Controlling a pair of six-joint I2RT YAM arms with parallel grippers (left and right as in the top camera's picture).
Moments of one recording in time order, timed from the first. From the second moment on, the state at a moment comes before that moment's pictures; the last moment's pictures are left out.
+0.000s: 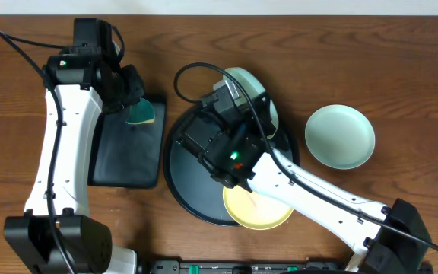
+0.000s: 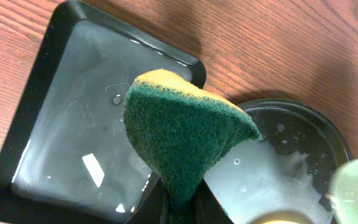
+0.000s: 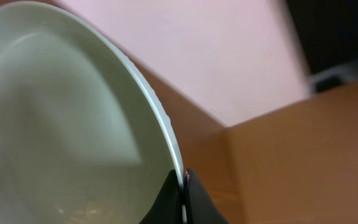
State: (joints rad) left arm 0.02 1.65 1.62 -1.16 0.10 -0.38; right arm 0.98 1.74 1.47 -0.85 1.24 0.18
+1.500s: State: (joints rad) left arm 0.02 1.65 1.59 -1.16 0.10 -0.38; right arm -0.28 1.56 1.16 -0.85 -0.02 0.26
